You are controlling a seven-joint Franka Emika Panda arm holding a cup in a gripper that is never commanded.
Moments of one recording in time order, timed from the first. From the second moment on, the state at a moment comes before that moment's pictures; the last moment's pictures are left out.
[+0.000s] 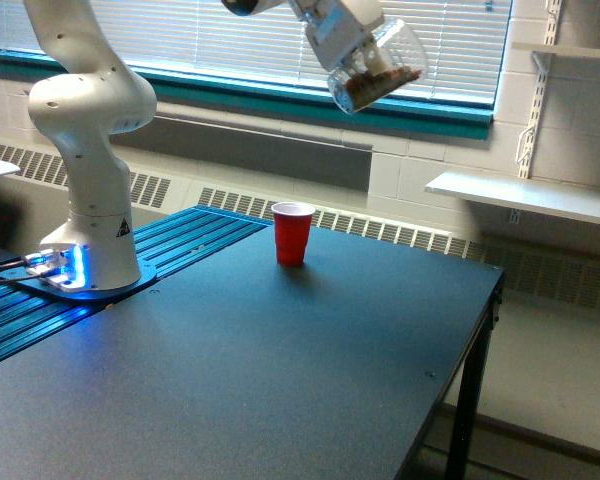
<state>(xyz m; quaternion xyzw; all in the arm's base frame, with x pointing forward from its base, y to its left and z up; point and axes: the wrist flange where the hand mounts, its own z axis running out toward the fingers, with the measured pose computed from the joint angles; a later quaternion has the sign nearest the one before) 0.437 -0.008 0.523 -0.94 0.01 -0.33 0.07</state>
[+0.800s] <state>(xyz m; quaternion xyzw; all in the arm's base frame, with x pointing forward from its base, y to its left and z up) 0.376 0.027 0.493 -0.95 -0.05 -0.29 0.06</state>
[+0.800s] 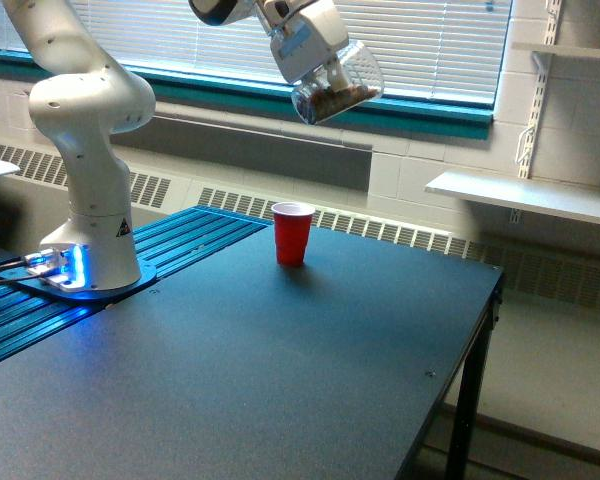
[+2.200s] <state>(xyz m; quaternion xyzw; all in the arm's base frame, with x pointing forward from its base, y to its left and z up) 0.319 0.071 0.460 -0.95 -0.19 -0.24 0.04</state>
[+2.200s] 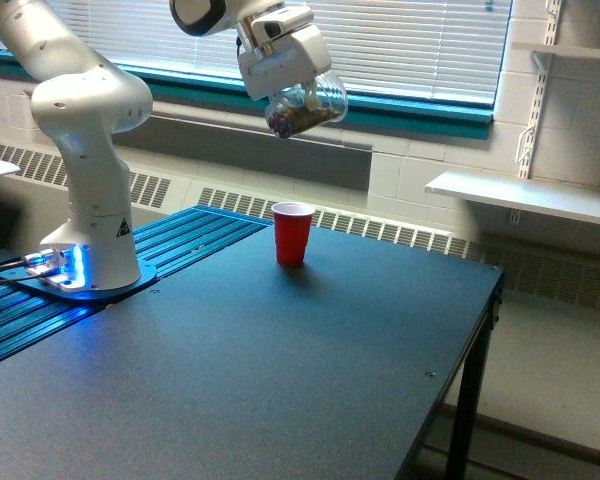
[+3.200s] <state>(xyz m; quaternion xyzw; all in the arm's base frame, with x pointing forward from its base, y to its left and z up) 0.288 0.122 0.435 -0.93 -0.29 -0.21 0.05</state>
